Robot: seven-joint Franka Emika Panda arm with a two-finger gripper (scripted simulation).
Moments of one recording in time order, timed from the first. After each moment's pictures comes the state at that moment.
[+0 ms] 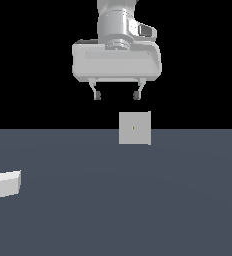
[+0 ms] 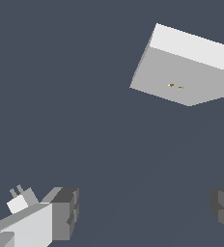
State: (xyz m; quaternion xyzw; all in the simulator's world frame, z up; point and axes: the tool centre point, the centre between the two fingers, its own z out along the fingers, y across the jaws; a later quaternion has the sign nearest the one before) arm 0.004 -0.003 0.177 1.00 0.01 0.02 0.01
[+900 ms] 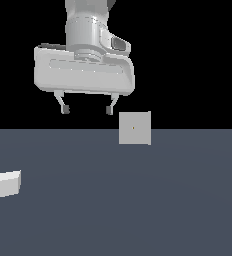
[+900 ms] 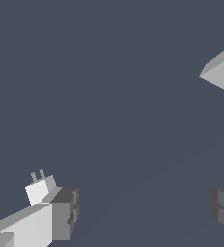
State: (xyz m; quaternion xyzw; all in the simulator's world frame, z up) arm -0.020 0.061 0.139 0.99 0.10 0.04 0.00
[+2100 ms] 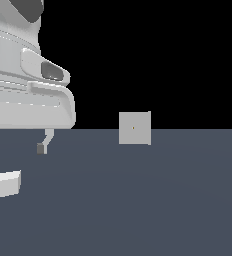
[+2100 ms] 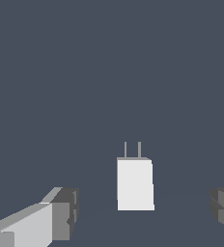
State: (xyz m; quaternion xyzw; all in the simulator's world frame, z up) arm -0.096 0.173 0.063 0.96 0.28 0.07 -0.02
